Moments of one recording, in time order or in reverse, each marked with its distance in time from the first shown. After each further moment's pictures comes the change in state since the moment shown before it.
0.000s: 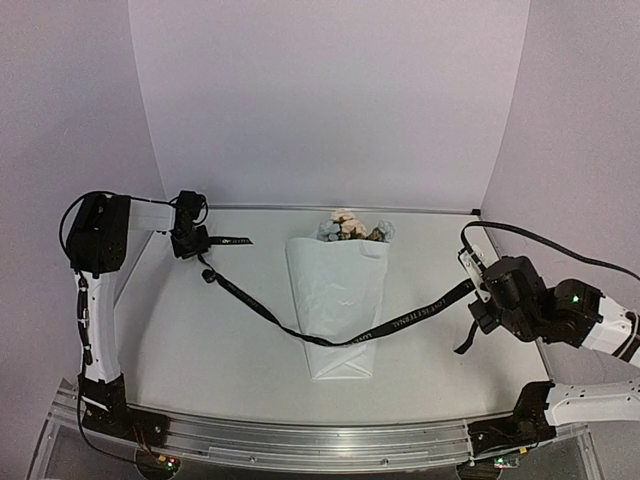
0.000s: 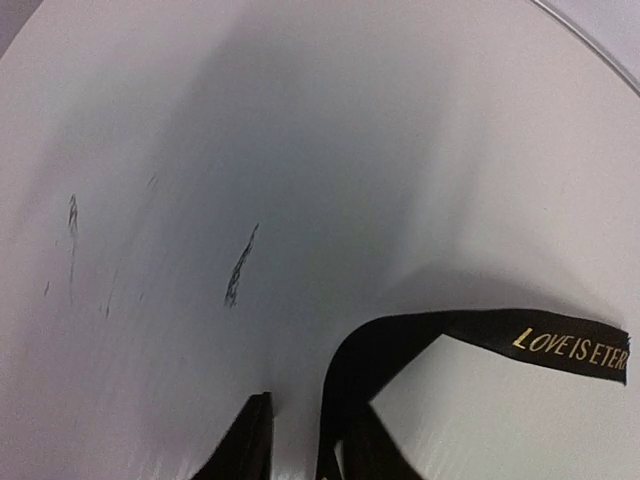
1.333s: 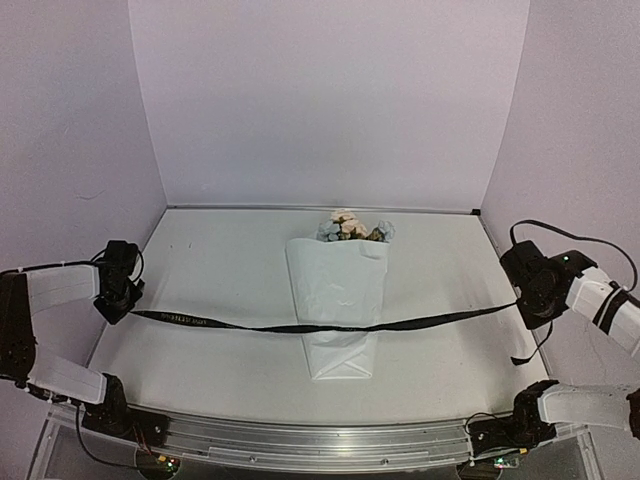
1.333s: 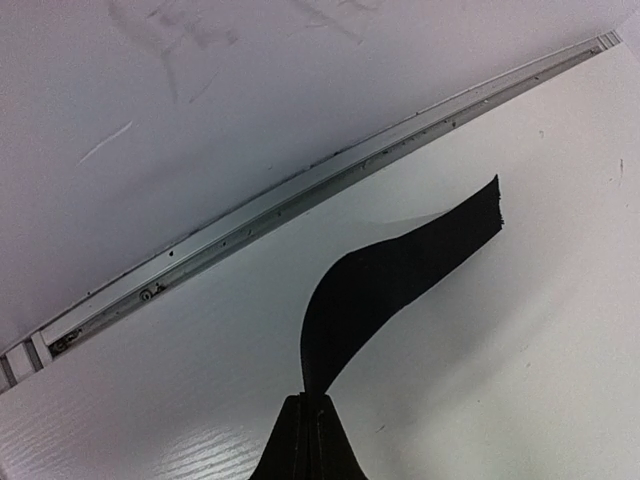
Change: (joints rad) left arm 0.151 -0.935 -0.938 -0.098 -0.299 -0.417; right arm -0.568 0.190 0.075 -0.392 0.128 0.109
